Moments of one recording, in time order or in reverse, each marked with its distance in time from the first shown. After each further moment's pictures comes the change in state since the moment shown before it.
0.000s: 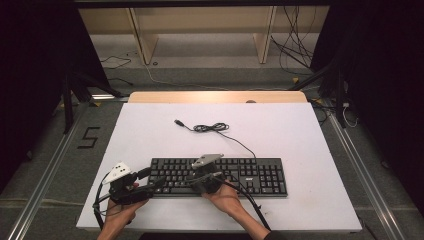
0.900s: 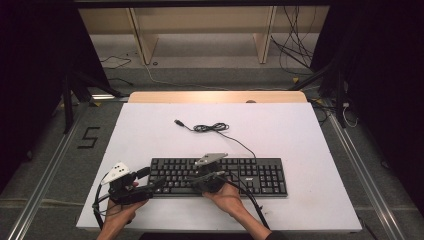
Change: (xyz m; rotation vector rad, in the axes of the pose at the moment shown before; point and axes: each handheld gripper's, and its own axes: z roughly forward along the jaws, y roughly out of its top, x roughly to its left) left arm 0.001 0.000 -0.001 -0.018 -0.012 -0.003; right arm -0.006 -0.001 -0.008 -0.045 0.013 0.041
